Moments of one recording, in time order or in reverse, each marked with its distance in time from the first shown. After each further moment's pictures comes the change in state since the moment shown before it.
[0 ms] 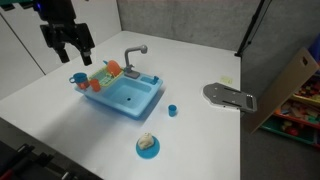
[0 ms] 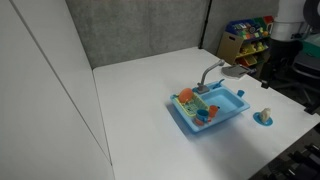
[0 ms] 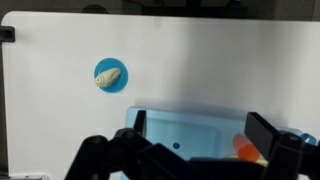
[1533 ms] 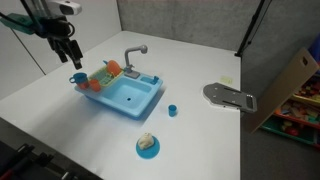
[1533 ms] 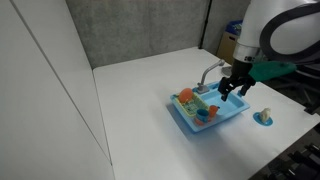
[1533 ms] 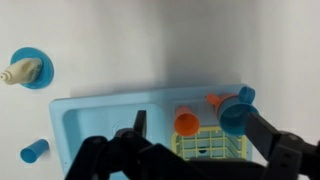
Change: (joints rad) arm 0.130 0.215 0.048 0.054 0.135 0.264 0.291
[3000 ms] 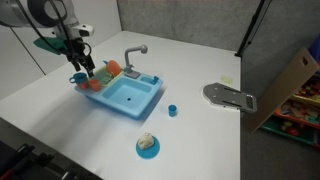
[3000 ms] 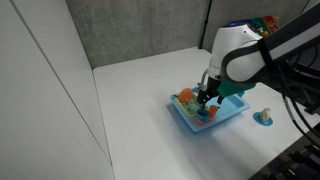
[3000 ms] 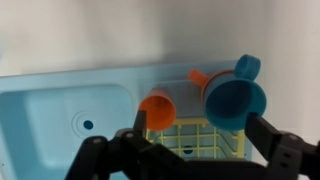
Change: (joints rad) arm 0.096 0.318 -0.055 0.193 -0.009 0.139 0.026
